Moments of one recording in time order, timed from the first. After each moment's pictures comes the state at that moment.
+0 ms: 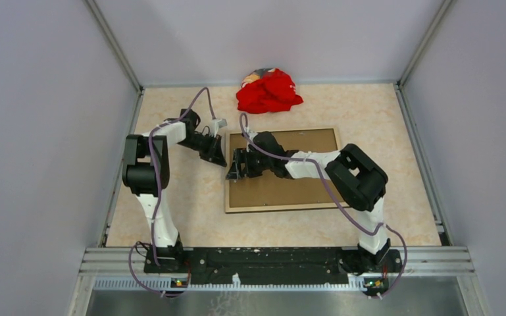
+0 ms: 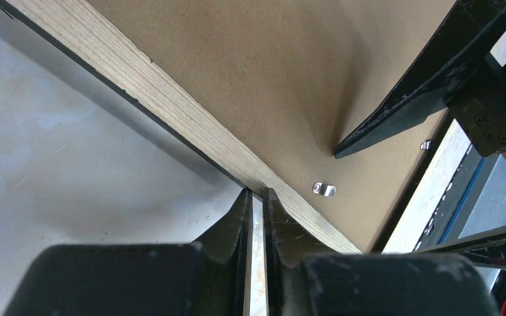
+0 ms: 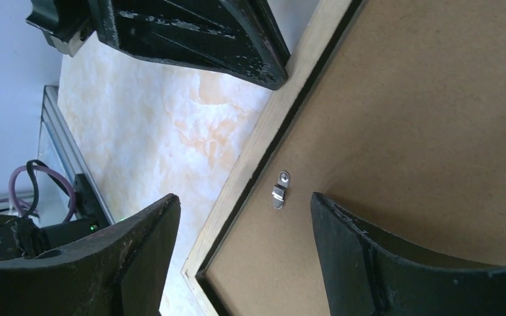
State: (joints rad) left arm -0.07 2.01 1.32 -0.70 0.83 0.43; right arm 0.83 2.00 1.19 0.20 -0.37 0.63
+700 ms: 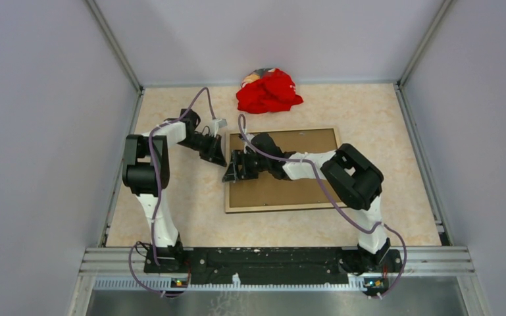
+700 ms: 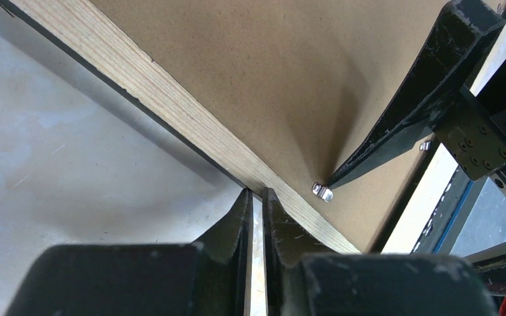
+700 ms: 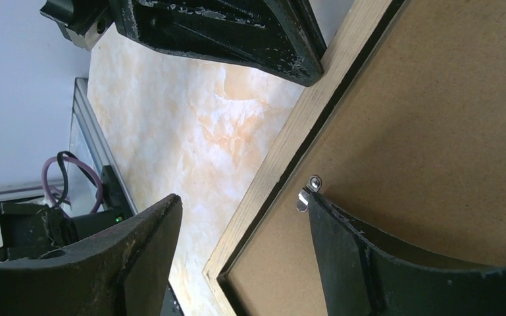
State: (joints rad) left arm -0.07 2.00 1.32 -0.70 0.83 0.42; right arm 0.84 2.04 1.20 0.25 -0.44 0.69
